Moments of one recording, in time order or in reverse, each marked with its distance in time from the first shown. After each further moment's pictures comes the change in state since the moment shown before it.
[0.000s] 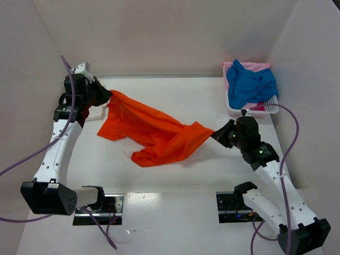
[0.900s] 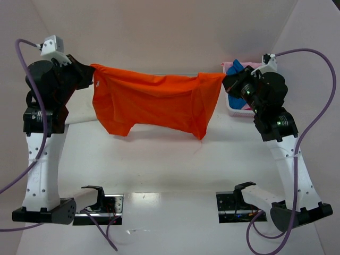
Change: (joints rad) left arm 0.000 -0.085 0.404 -0.148 -0.037 0.115; right arm -0.062 0.307 0.689 0.135 0.048 -0.239
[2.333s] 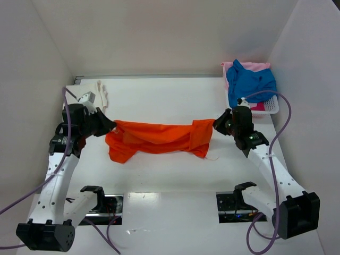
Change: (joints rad) left arm -0.009 -0.264 -0.699 -0.053 0.188 -0.084; right arm -0.001 -0.075 -0.677 0.140 0.016 0.058
